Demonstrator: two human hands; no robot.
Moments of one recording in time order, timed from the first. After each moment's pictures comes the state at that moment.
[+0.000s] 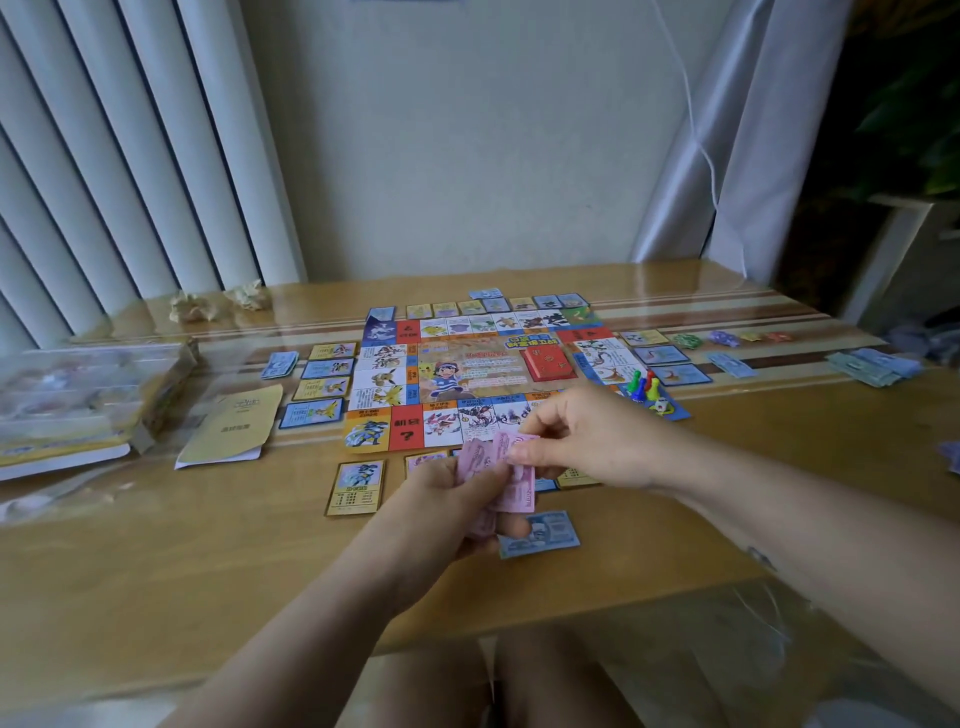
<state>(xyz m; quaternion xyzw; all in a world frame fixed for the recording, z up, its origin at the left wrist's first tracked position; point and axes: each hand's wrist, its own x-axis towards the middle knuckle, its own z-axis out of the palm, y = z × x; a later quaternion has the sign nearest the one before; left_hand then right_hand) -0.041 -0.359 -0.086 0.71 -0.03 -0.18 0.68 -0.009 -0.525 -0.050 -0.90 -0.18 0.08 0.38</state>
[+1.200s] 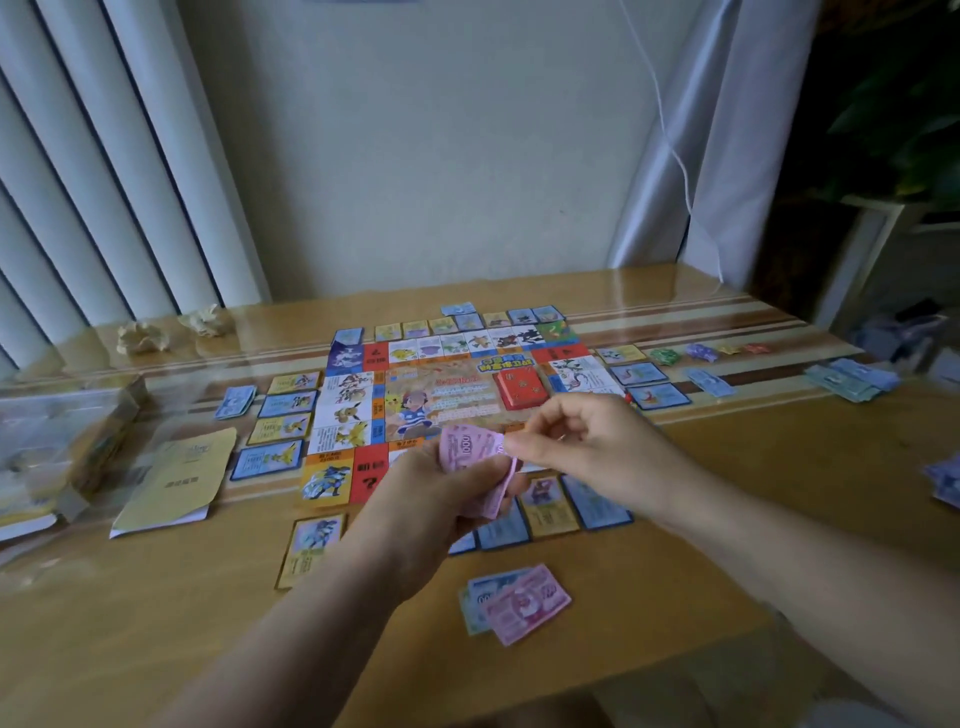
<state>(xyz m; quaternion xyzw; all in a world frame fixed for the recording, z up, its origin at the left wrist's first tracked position) 0.004 -0.385 -0.063 0.63 -0.03 -0.18 0.75 0.002 -0.552 -0.042 -0.86 -0.09 0.00 0.50</state>
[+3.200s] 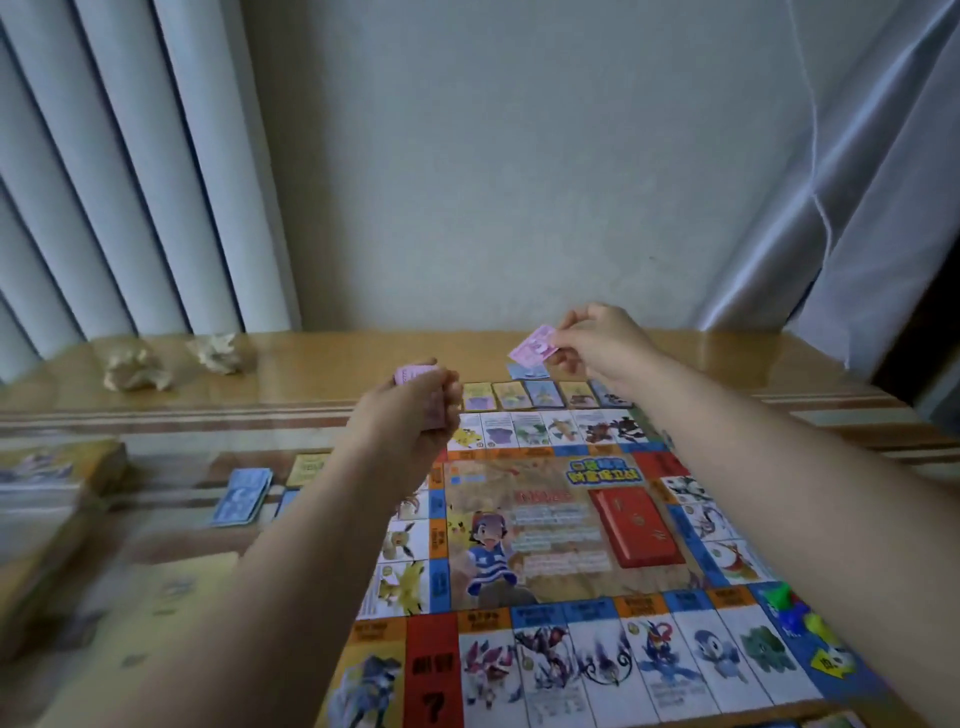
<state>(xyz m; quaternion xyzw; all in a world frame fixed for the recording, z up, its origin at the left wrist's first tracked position) 0.236 -0.317 -0.037 0.44 0.12 -0.05 0.89 0.316 -0.505 -0.017 -0.81 0.05 -0.04 0.59</state>
